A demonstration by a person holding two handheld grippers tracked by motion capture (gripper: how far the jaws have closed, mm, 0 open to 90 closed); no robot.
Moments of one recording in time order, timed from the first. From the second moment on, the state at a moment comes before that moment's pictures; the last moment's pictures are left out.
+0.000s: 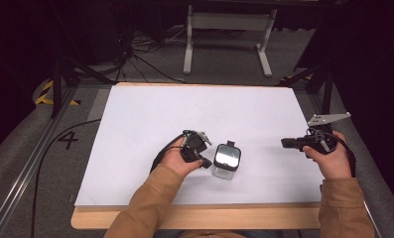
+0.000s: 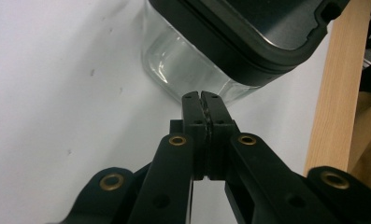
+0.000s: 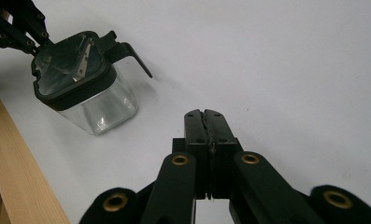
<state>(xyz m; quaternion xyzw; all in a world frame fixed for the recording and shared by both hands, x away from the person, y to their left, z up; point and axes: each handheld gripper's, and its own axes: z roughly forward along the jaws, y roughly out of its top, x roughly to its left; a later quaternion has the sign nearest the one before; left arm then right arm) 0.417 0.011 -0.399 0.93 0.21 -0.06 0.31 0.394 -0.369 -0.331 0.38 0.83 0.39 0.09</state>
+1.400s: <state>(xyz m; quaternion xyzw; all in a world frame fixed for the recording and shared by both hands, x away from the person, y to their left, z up) 0.409 0.057 -0.363 0.90 0.24 -0.01 0.35 0.397 -0.357 -0.324 0.36 0.84 0.40 0.10</state>
